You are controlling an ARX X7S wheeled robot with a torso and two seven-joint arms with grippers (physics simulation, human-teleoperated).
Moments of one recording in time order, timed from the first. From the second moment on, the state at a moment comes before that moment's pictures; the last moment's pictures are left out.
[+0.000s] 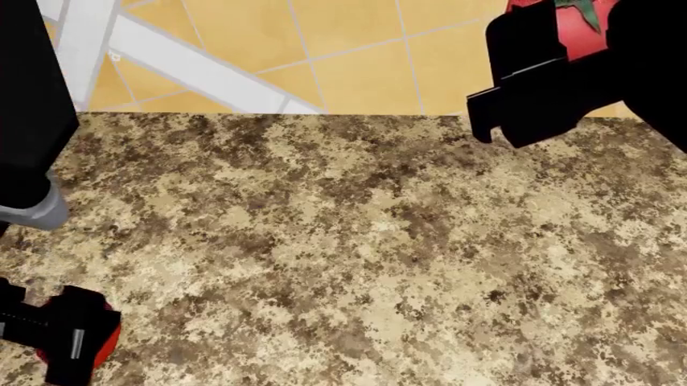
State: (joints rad) left arm -1.23 -0.87 0.76 0.12 -2.21 -1.15 -1.05; right arm 1.70 0.90 -0.64 -0.18 1.78 1.25 0.73
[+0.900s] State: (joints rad) left arm -1.26 -0.90 0.71 0.19 -2.11 -1.14 -1.00; right arm 1.69 0.93 -0.64 -0.21 1.82 1.23 0.75
